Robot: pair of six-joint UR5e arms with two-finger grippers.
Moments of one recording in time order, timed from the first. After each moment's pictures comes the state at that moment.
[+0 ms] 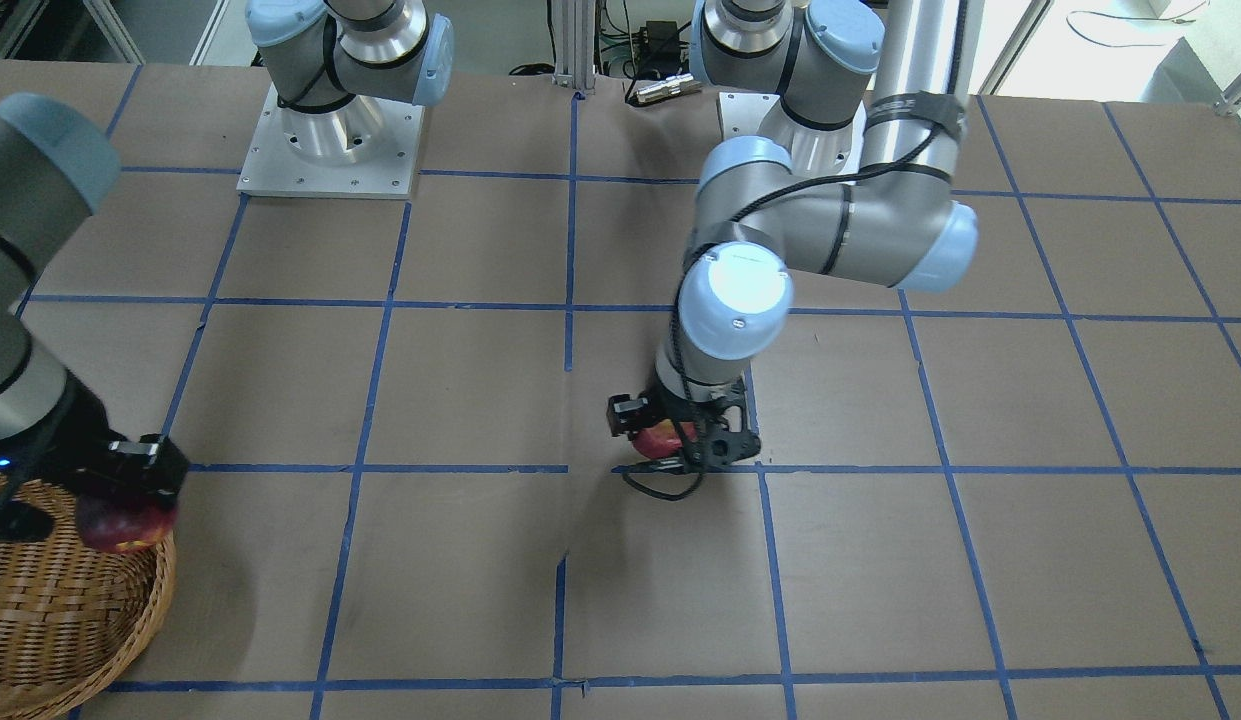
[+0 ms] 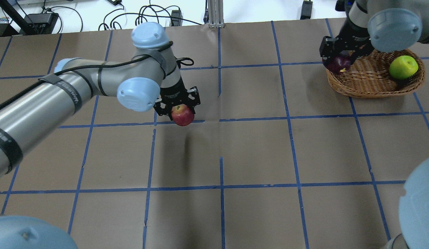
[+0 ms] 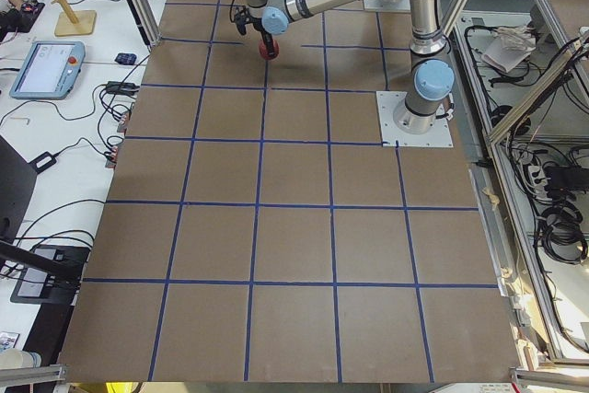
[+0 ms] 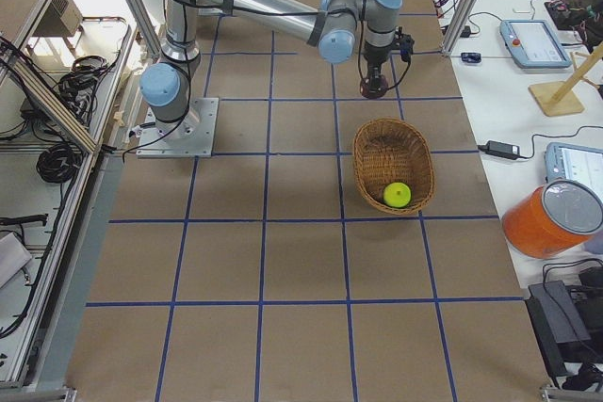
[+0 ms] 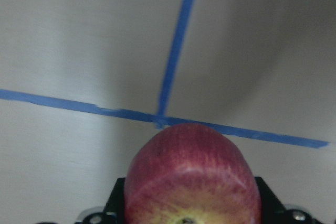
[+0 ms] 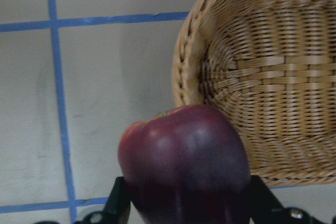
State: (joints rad) left arm -1.82 -1.98 -1.70 -1.11 1.49 -0.54; right arm 1.34 -1.20 1.49 -1.93 -1.62 -0.18
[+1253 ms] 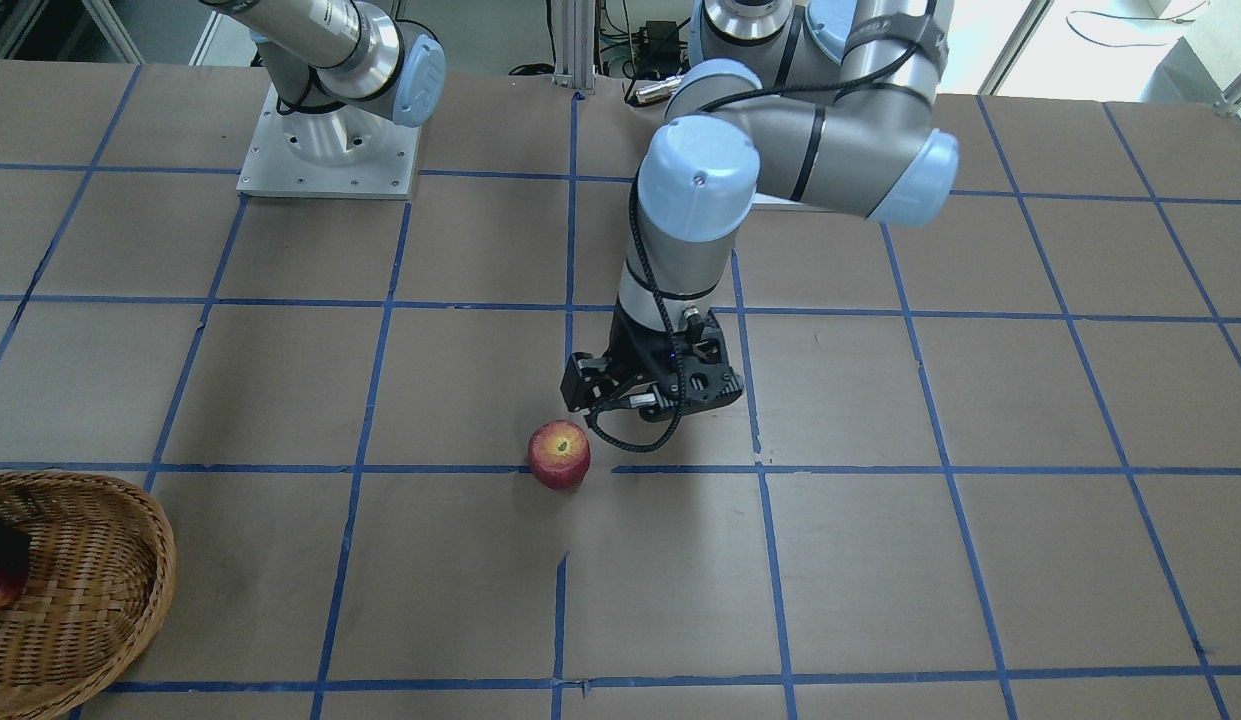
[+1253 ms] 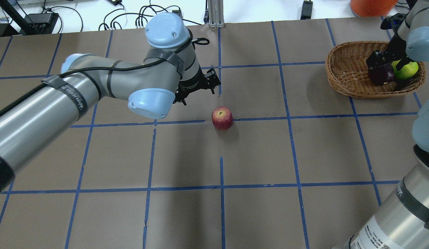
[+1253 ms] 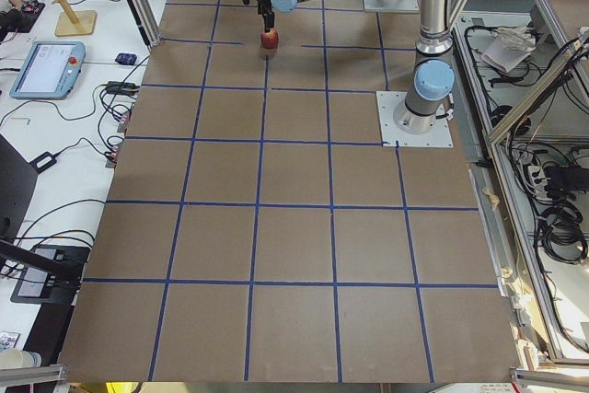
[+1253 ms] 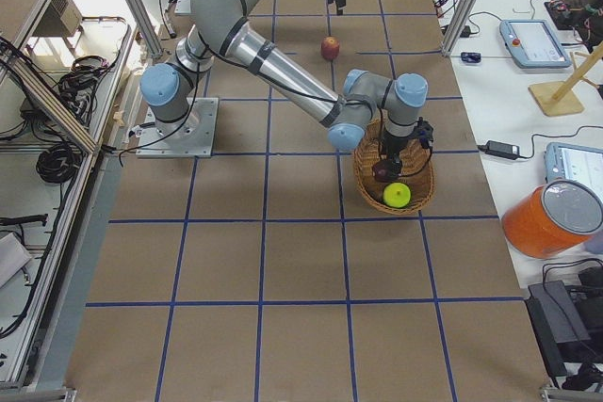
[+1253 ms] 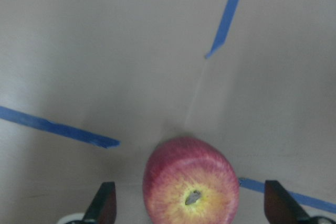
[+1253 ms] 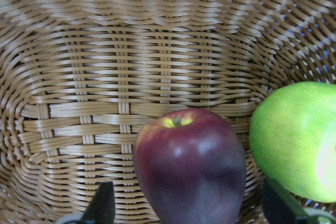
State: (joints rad) left arm -1.81 -1.83 -1.68 -1.11 1.52 -0.54; right arm 1.13 -0.98 1.41 -2.08 -1.66 -0.46
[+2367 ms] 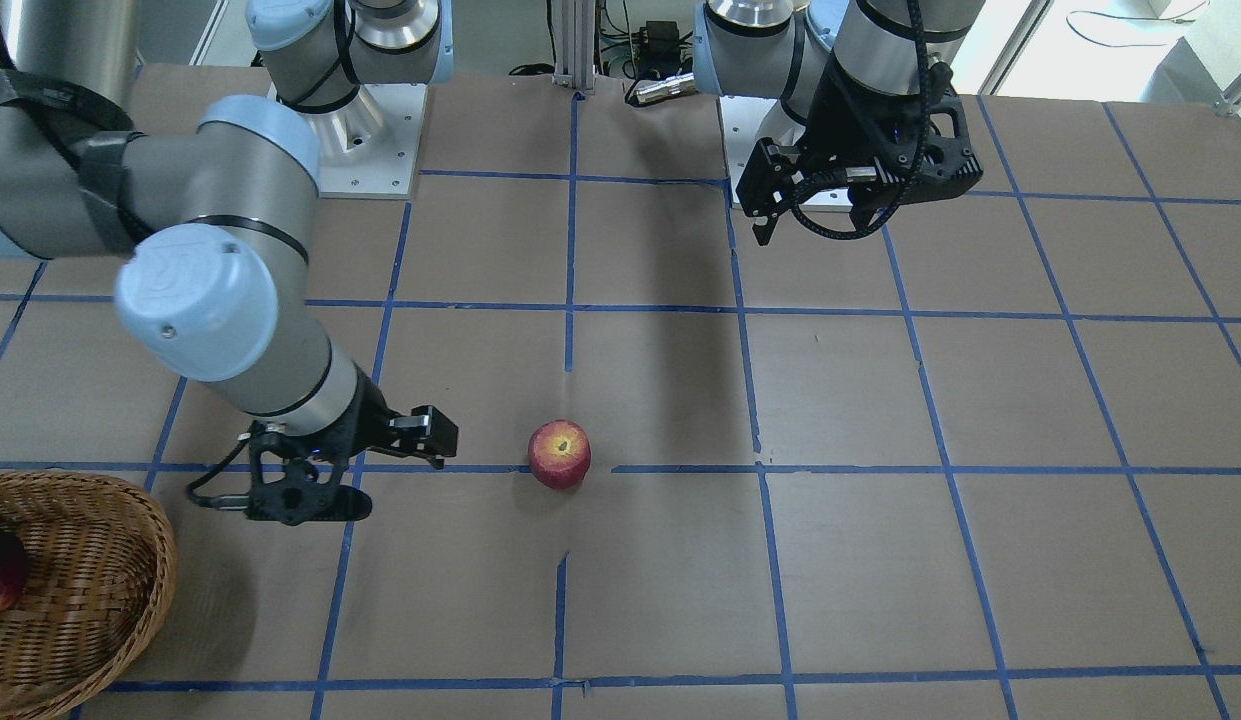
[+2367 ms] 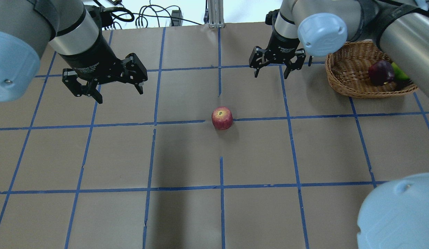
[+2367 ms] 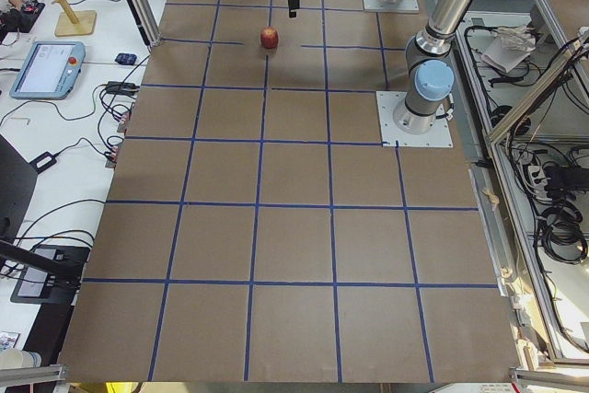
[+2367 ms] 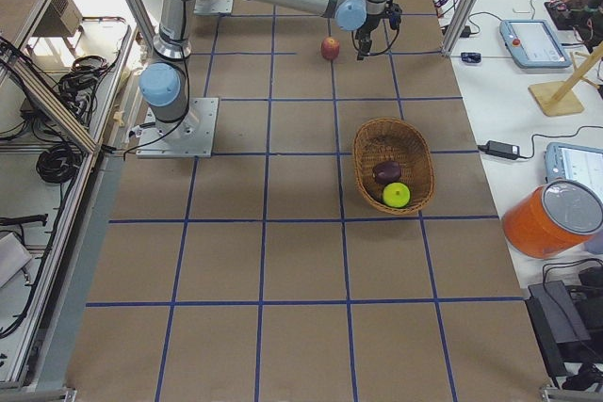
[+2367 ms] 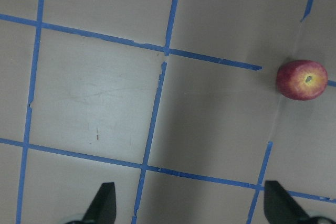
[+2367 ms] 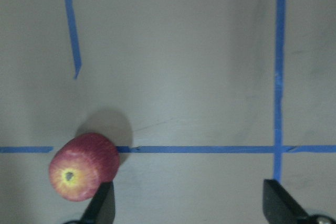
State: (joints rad) left arm -1.62 -1.53 -1.59 -1.60 1.56 -0.26; right arm 1.67 -1.16 1.47 -1.80 -1.41 0.15
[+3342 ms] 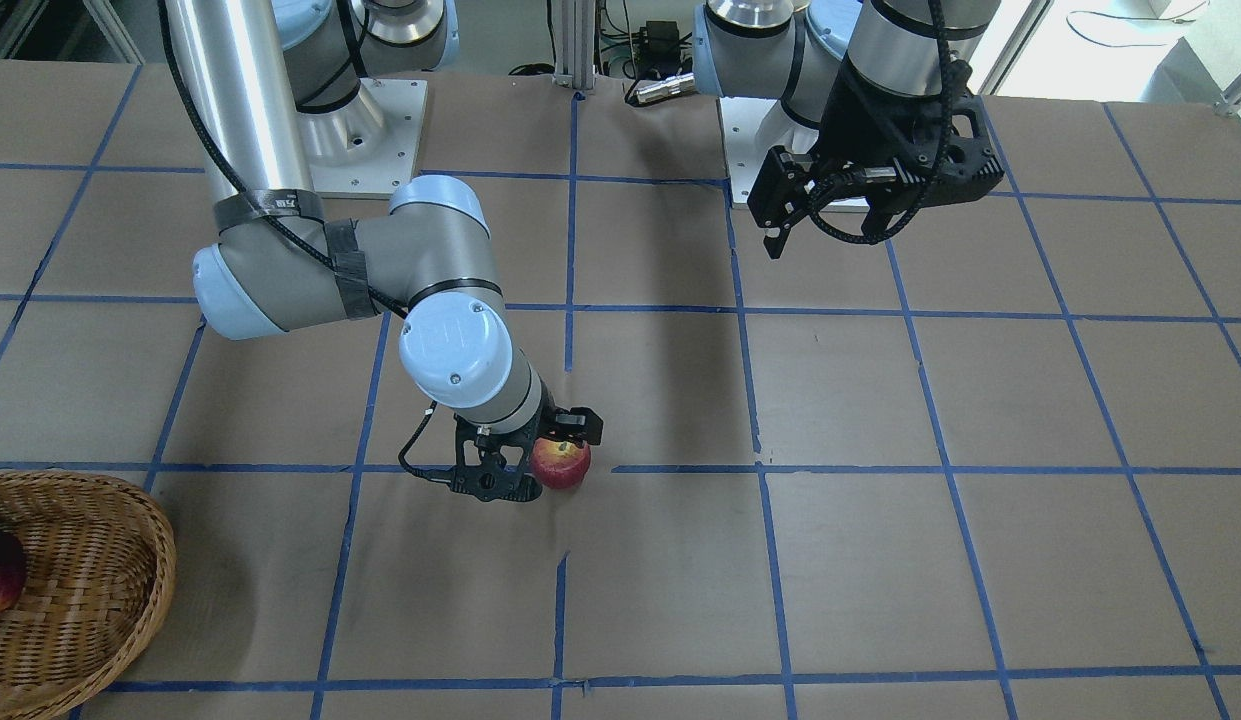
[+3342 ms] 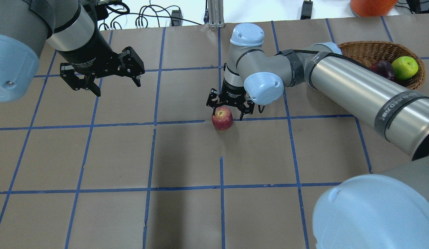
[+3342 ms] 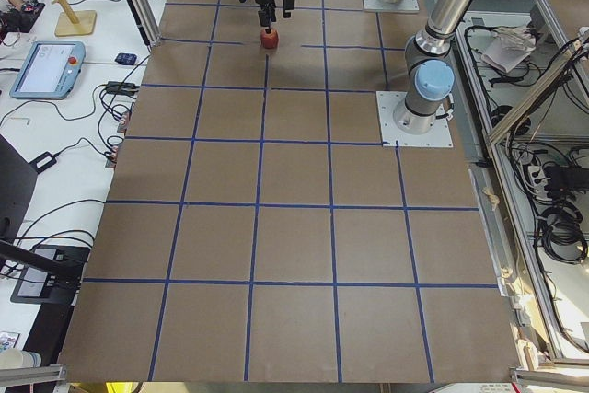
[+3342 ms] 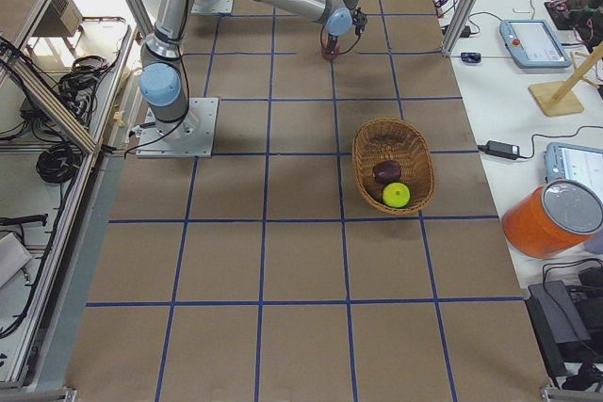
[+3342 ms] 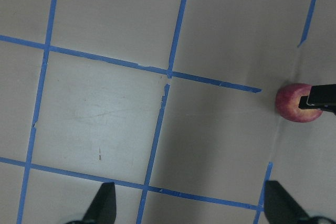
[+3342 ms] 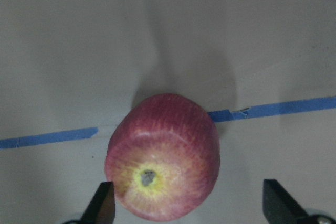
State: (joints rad) left arm -1.61 -1.53 -1.60 -1.53 1.56 -0.26; right arm 1.84 -1.05 1.59 -1.97 -1.35 0.43
